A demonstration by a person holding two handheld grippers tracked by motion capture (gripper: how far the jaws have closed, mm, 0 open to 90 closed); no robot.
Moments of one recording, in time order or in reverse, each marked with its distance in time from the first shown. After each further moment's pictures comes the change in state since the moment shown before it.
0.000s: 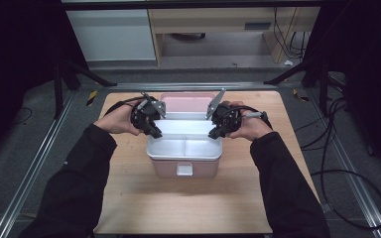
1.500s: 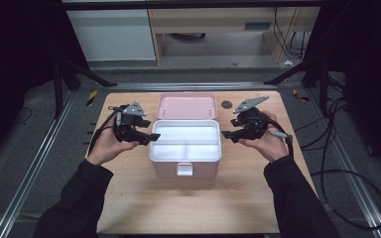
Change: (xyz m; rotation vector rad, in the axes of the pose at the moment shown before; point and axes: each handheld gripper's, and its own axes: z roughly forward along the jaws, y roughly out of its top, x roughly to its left) left arm -0.049 -0.053 -0.008 -0.468 0.327 -0.475; right arm 0.025 -0.063 -0.027 -0.296 -0.305 0.431
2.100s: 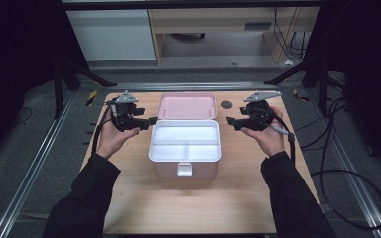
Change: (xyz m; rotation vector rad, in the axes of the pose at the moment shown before) left arm 0.038 0.000 0.019 -0.146 0.114 -0.189; right arm -0.031 -0.002 0.012 -0.160 -0.119 0.176
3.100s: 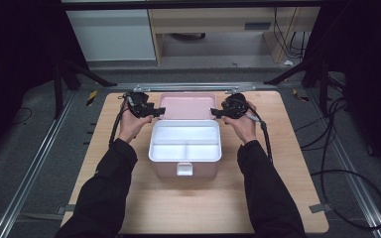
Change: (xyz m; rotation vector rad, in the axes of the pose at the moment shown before) left arm 0.033 0.003 0.084 0.064 0.045 -0.129; right arm -0.021 0.000 0.109 0.001 0.028 0.139
